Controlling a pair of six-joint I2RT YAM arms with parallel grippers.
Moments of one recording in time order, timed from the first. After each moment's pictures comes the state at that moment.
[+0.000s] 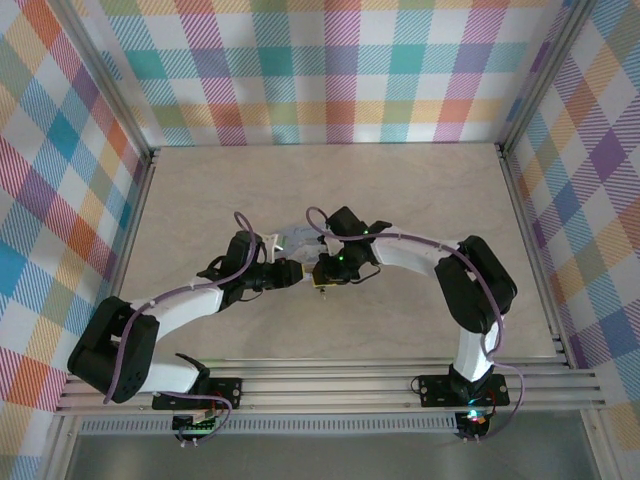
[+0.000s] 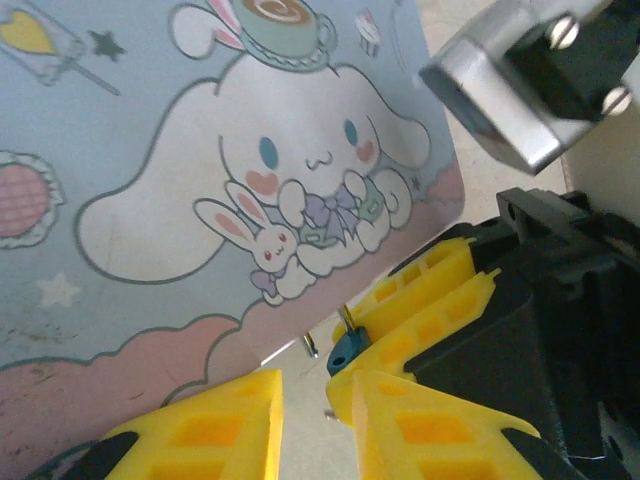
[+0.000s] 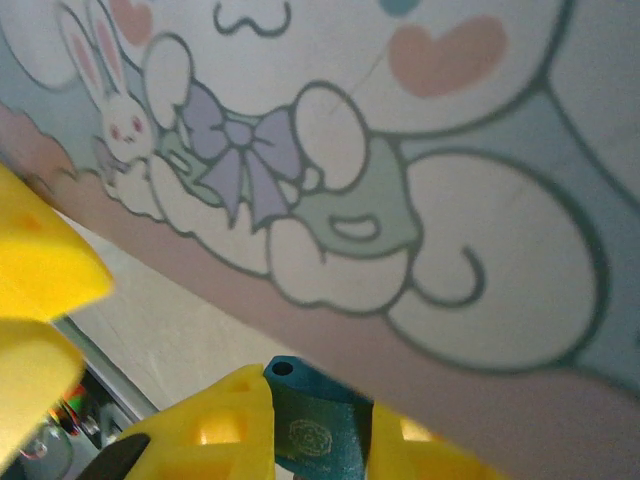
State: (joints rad) left arm -0.48 1.35 0.57 0.08 0.46 -0.64; right arm 0.72 1.84 1.20 -0.55 -0.49 0.50
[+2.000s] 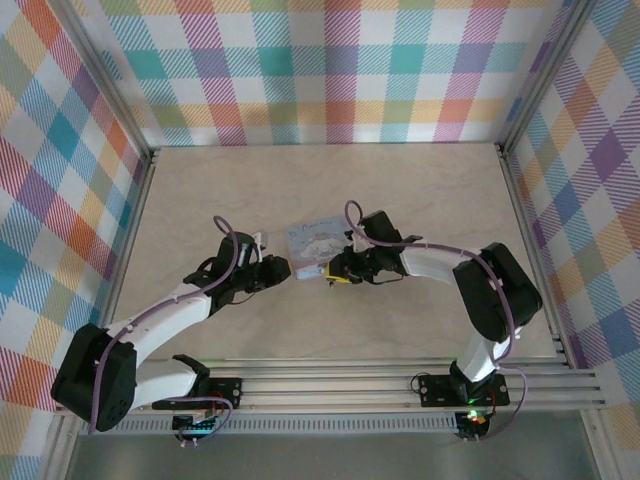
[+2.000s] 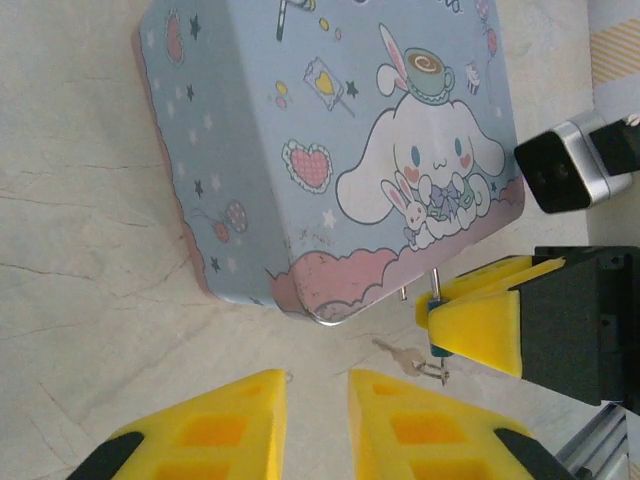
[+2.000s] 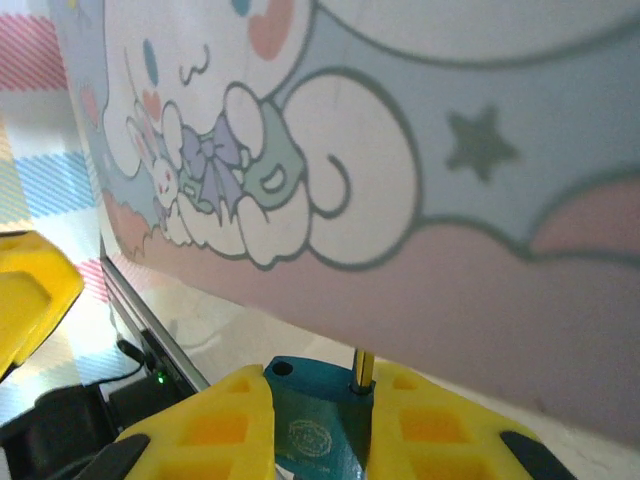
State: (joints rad) left arm -0.47 1.18 0.60 -0.14 0.29 -0.77; right arm 0.58 1.70 0.90 -0.14 -0.65 0.80
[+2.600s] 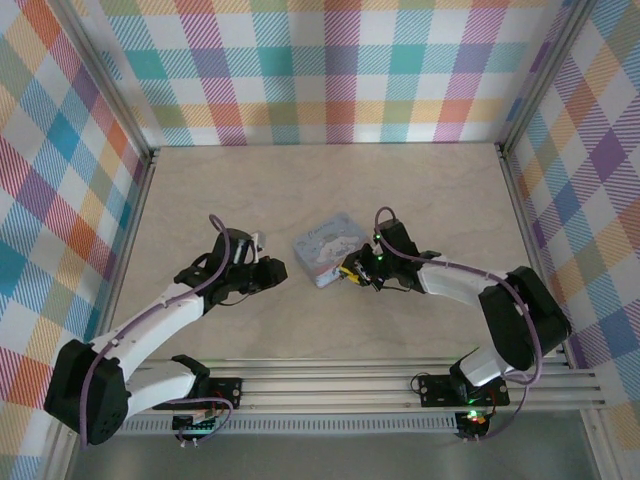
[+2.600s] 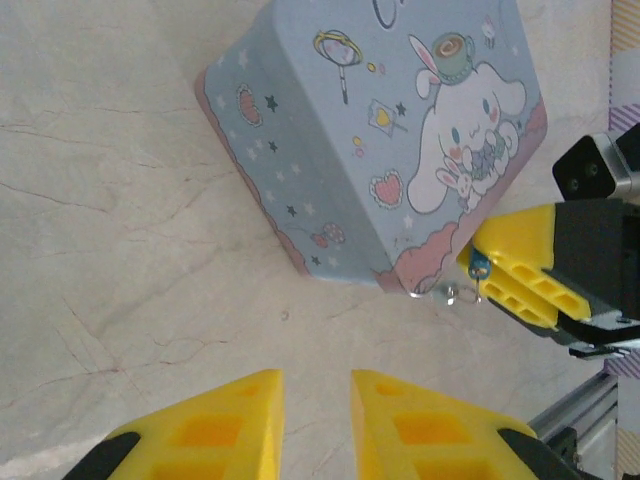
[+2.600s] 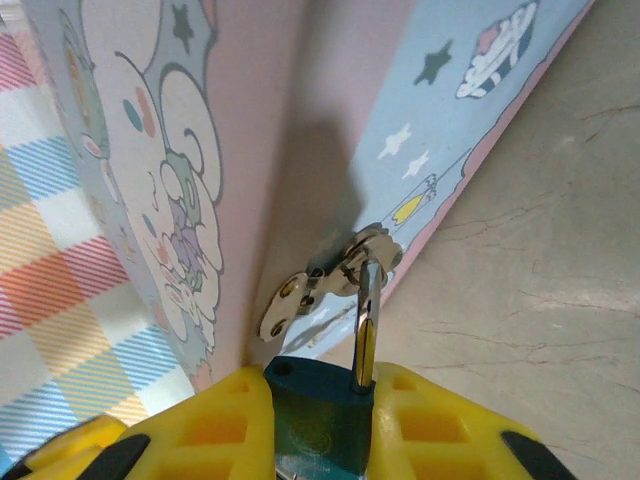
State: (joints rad) left arm -0.47 1.11 0.67 -0.37 0.32 -0.76; right arm 0.57 1.51 0.73 -0.02 -0.43 1.29
